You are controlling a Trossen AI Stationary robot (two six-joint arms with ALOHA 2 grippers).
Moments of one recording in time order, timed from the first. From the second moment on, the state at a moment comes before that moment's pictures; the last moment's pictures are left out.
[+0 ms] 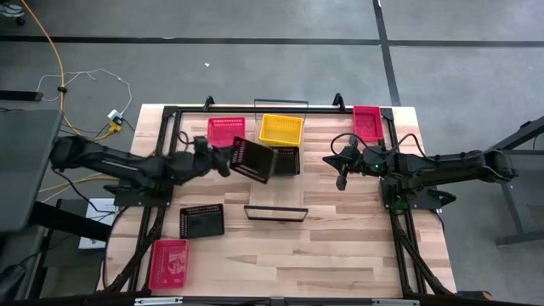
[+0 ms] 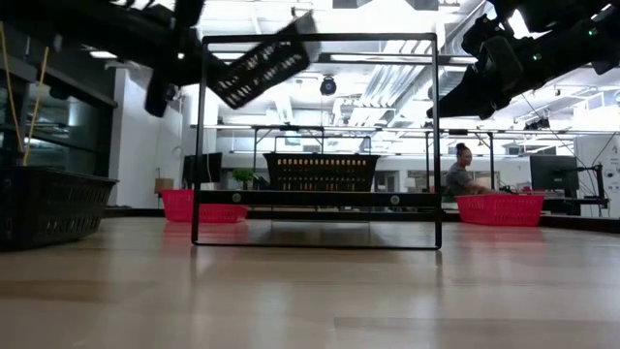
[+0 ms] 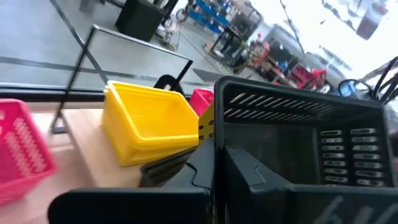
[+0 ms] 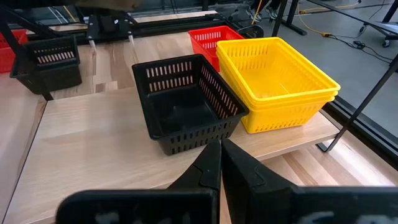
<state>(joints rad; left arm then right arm) 0.04 0.97 0.39 0.44 -0.67 -0.72 -0.09 0.80 0.35 0.09 0.23 0.07</state>
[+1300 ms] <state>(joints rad) -0.08 1.65 0.66 0.64 -1.18 -0.78 -0.09 0.80 0.35 0.03 0.23 0.07</state>
